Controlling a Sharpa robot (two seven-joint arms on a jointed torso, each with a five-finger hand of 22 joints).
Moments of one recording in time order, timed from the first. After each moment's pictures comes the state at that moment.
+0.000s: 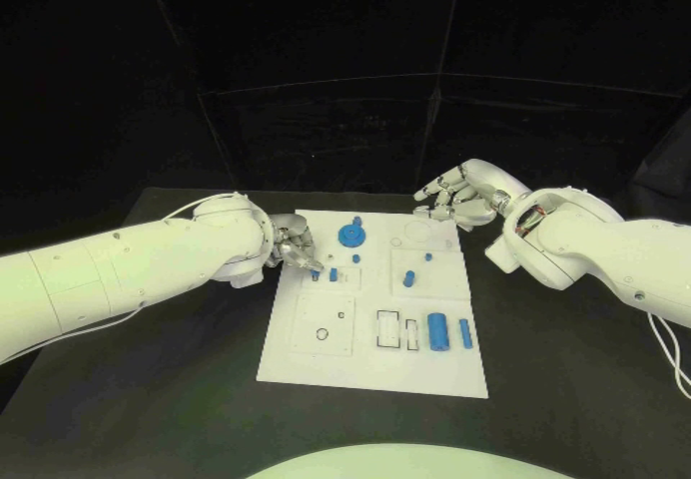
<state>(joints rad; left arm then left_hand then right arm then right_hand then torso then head) 1.27 -0.69 -0.11 1.35 -1.14 0.09 -0.39 1.25 -0.08 0.49 0.10 0.05 0.91 0.06 0.67 0.40 1.31 -0.02 1.07 0.93 1.47 -0.07 1.57 1.31 0.08 1.41 0.04 1.33 1.23 1.24 -0.87 -0.01 1.55 -0.99 -0.36 -0.02 1.45 -0.03 -0.11 0.23 0.39 0.96 0.14 0.08 0.07 1.14 0.05 0.68 0.75 1.47 -0.01 1.19 1.07 0.12 1.18 0.09 1.21 0.89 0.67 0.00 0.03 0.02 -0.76</state>
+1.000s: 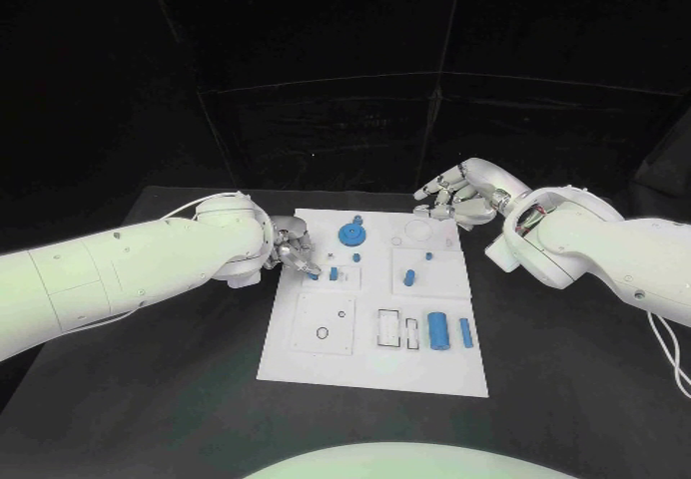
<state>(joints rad) 1.27 -0.70 -0.10 1.36 -1.16 0.14 -0.42 1.25 -0.08 0.49 0.10 0.05 0.91 0.05 0.67 0.41 1.31 -0.02 1.08 0.93 1.47 -0.07 1.57 1.31 0.08 1.41 0.04 1.33 1.23 1.24 -0.87 -0.01 1.55 -0.99 -0.36 -0.02 1.45 -0.03 -0.11 0.23 0.39 0.96 0.14 0.08 0.07 1.14 0.05 0.68 0.75 1.47 -0.01 1.19 1.07 0.12 1.18 0.09 1.21 0.89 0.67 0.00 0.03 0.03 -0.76</state>
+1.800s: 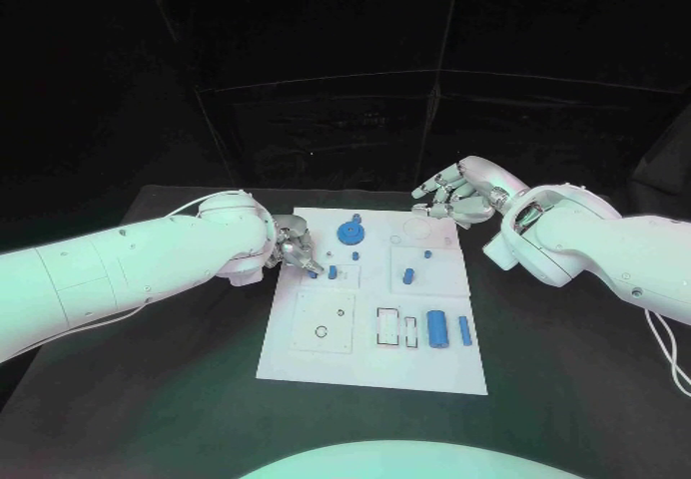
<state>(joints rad) 1.27 -0.67 -0.11 1.33 -1.14 0.14 -0.44 1.12 -0.12 0.53 0.07 0.05 0.95 0.03 0.68 0.40 1.32 -0.03 1.09 0.94 1.47 -0.08 1.57 1.31 0.08 1.41 0.03 1.33 1.24 1.24 -0.87 -0.01 1.55 -0.99 -0.36 -0.02 1.45 -0.03 -0.11 0.23 0.39 0.96 0.14 0.08 0.07 1.14 0.05 0.68 0.75 1.47 -0.01 1.19 1.07 0.12 1.18 0.09 1.21 0.88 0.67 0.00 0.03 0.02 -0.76</state>
